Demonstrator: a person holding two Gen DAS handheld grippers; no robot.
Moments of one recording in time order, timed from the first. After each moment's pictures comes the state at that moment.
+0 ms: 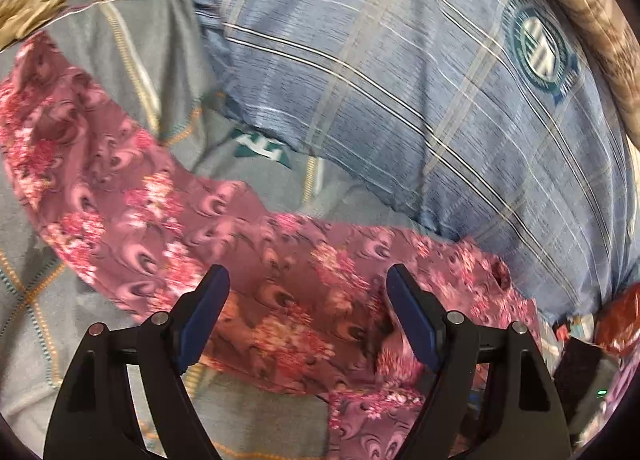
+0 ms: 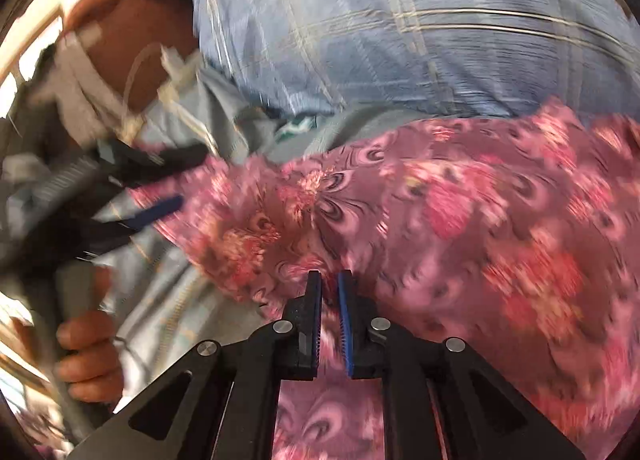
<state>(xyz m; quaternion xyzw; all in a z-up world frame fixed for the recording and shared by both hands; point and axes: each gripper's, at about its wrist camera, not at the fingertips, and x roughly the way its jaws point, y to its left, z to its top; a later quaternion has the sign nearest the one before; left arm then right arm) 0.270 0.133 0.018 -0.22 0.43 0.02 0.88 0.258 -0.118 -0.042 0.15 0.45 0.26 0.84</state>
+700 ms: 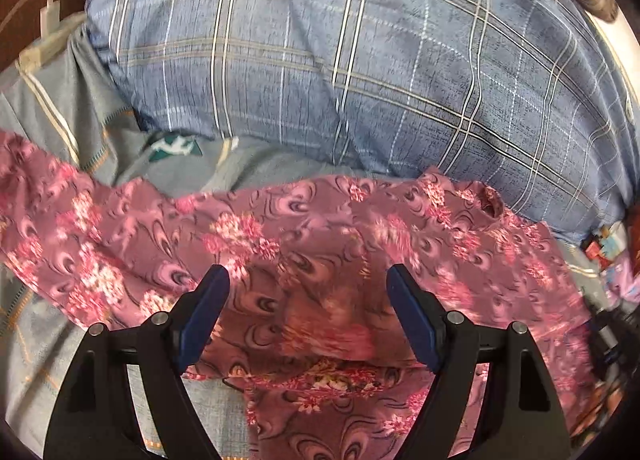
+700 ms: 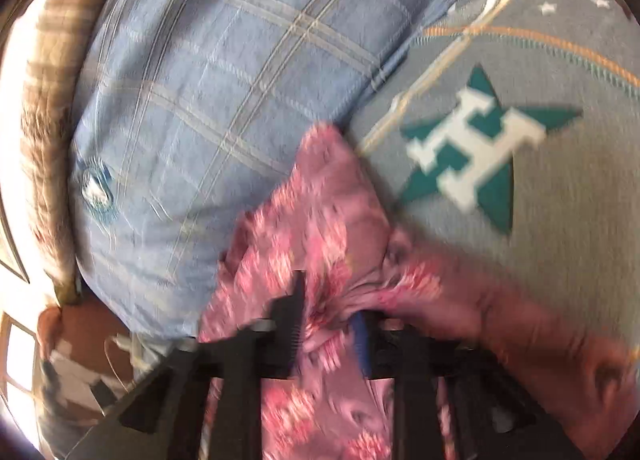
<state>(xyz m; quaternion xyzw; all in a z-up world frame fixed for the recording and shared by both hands) 0.270 0.029 0.011 -0.07 0.42 -0.01 0.90 0.171 -0.432 -0.057 0.48 0.29 -0.03 0.83</state>
